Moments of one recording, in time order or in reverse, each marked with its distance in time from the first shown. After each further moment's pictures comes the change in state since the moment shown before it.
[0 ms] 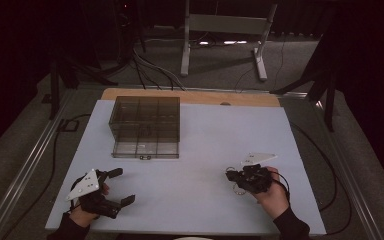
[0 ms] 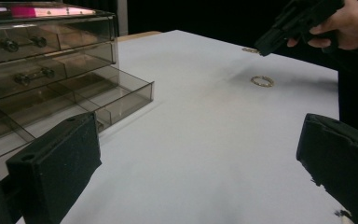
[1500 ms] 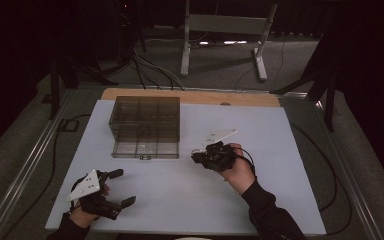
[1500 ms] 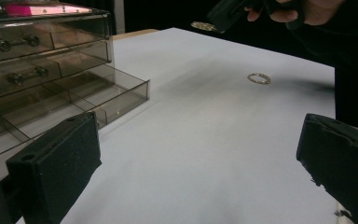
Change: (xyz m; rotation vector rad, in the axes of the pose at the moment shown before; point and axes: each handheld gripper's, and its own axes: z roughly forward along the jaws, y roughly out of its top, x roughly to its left) left arm -0.002 0.001 0.000 0.008 -0.012 0.009; right arm 0.033 0.093 0.048 -0.024 0.113 -0.136
